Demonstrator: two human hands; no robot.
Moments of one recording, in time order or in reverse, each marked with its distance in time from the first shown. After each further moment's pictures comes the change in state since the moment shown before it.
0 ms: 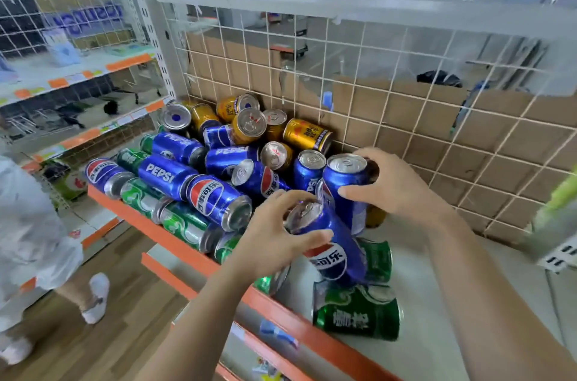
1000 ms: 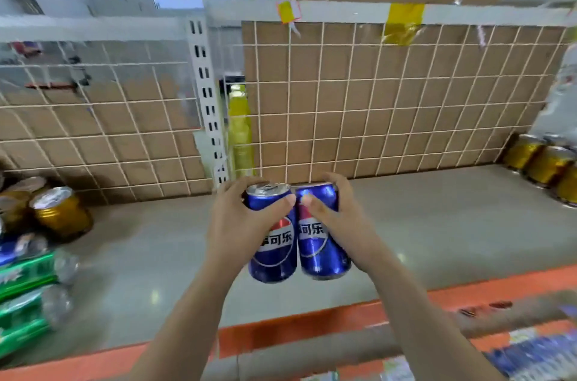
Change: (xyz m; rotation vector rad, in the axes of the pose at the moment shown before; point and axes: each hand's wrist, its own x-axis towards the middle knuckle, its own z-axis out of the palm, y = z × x) left_hand -0.064 0.238 0.346 -0.289 -0.117 0.140; right_hand -0.366 0.164 -0.197 0.524 0.636 0.400
